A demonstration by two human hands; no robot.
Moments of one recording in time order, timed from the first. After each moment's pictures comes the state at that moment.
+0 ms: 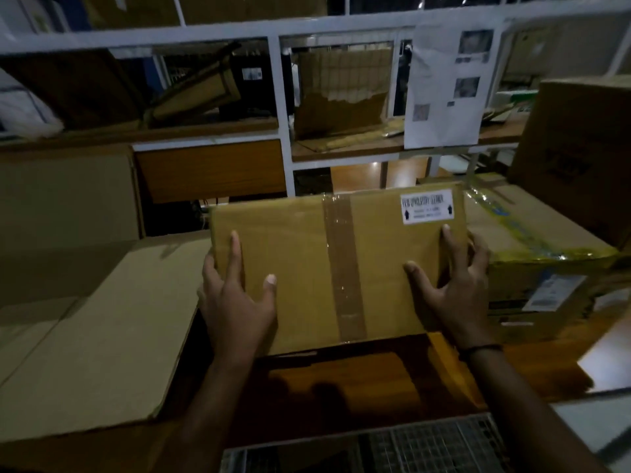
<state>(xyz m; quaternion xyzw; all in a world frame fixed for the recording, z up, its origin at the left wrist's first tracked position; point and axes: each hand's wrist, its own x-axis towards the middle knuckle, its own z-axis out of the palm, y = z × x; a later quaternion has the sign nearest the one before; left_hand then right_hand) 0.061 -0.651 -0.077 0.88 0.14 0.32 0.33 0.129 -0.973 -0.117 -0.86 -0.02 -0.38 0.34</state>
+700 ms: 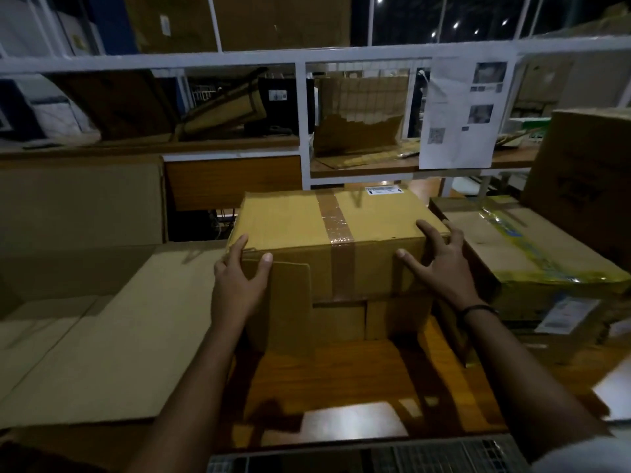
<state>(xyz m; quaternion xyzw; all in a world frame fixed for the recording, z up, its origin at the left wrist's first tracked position) 0.100 -0.603 -0.060 0.87 0.15 0.22 0.42 0.184 -0.953 -0.071 -0.90 -0.05 -0.21 0.37</state>
